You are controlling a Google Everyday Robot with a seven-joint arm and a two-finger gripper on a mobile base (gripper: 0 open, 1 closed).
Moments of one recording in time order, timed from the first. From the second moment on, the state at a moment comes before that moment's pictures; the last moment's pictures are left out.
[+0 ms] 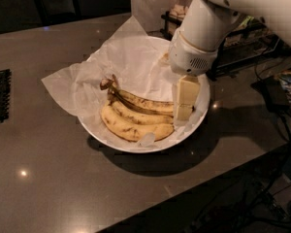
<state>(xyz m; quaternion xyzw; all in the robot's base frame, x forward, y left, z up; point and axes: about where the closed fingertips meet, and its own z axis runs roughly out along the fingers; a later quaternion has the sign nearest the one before) 0.512 -0.050 0.885 -0.75 0.65 0.08 0.13</state>
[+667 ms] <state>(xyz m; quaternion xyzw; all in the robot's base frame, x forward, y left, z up) 0.499 -0.035 0.897 -0.76 0.63 0.05 0.13</state>
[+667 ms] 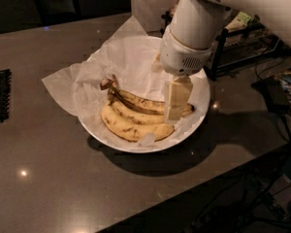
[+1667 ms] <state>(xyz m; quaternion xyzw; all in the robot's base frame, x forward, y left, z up) 0.503 -0.048 0.870 -0.74 0.65 0.10 0.15</state>
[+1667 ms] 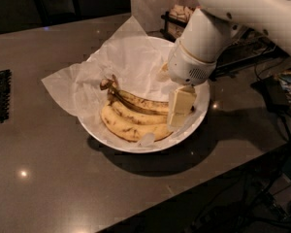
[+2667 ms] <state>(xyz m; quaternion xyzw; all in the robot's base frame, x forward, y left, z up) 0.504 -0.054 0.863 -0.73 0.66 0.11 0.15</state>
